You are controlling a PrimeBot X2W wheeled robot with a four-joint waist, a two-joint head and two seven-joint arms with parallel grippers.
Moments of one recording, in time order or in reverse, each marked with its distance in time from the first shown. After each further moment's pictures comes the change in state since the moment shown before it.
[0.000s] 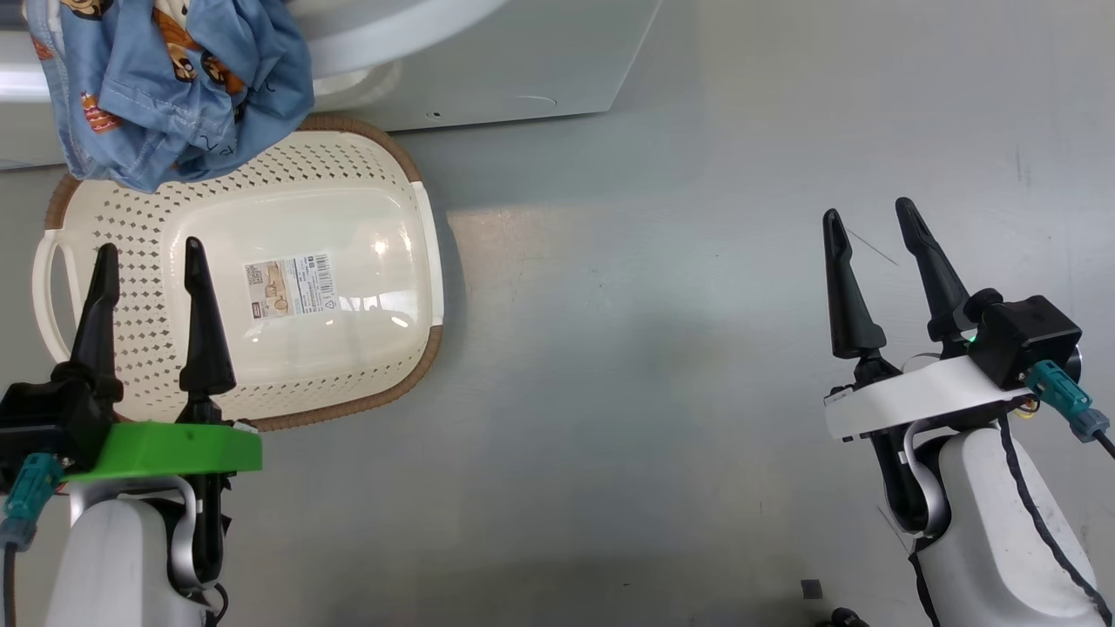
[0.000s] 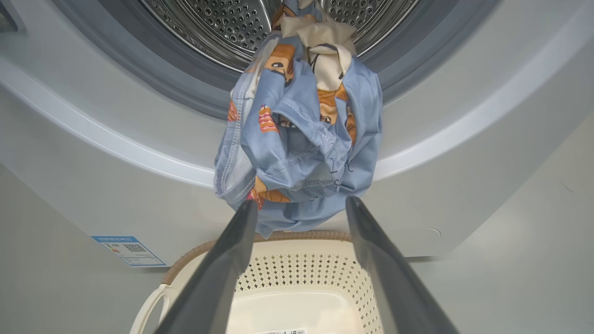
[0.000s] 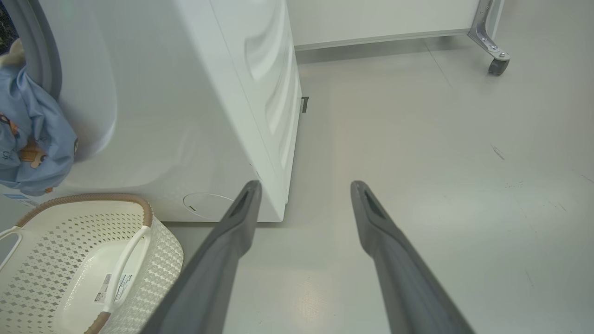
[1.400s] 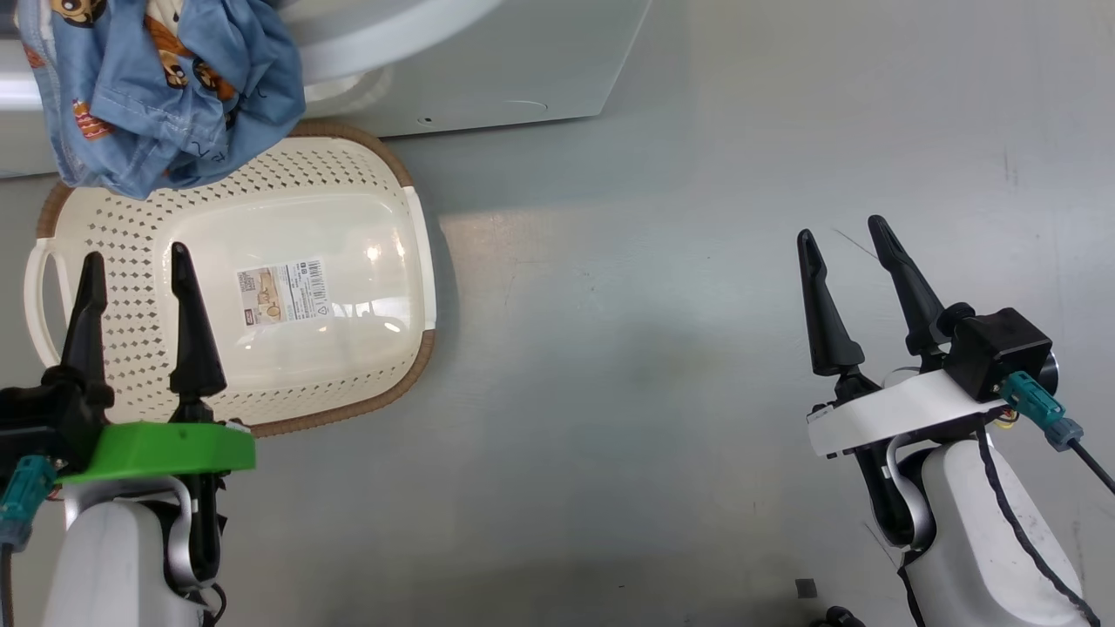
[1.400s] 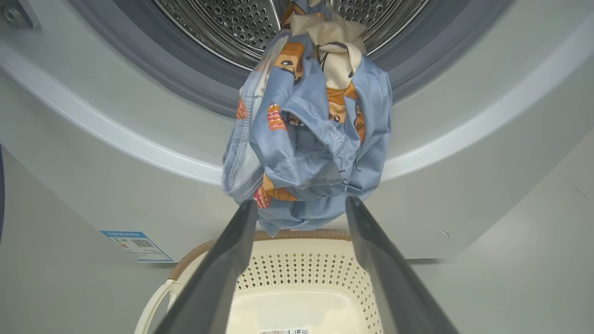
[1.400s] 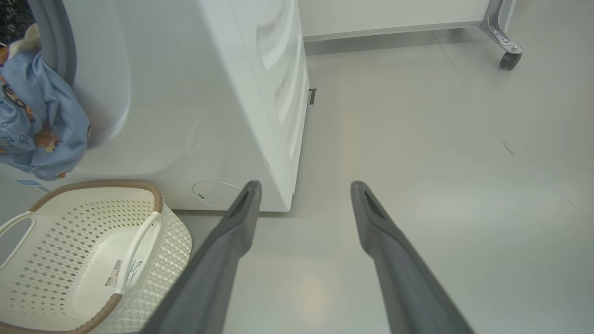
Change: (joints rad) left arm 0.012 -0.006 0.015 0.005 0.000 -0.006 0.000; right arm 0.014 -0.005 0.039 0.008 0.000 0.000 0.000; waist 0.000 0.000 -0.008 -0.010
